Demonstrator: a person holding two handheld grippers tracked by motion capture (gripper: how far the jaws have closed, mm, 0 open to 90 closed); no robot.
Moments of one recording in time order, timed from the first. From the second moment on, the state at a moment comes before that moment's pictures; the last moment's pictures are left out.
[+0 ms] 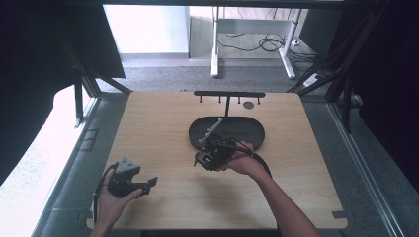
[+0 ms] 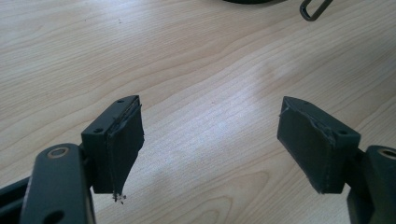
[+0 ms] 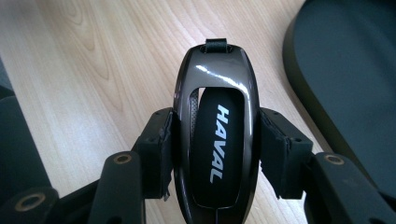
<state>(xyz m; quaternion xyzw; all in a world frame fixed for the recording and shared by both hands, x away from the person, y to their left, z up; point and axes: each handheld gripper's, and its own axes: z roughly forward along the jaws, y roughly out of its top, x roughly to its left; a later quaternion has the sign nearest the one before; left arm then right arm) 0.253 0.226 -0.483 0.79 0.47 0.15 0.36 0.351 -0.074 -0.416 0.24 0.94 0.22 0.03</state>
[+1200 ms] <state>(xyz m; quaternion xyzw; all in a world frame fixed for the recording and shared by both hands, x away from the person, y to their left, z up) 0.254 0.226 -0.484 0.79 0.47 0.15 0.36 0.383 -0.107 -0.410 0.30 0.93 0.23 0.05</state>
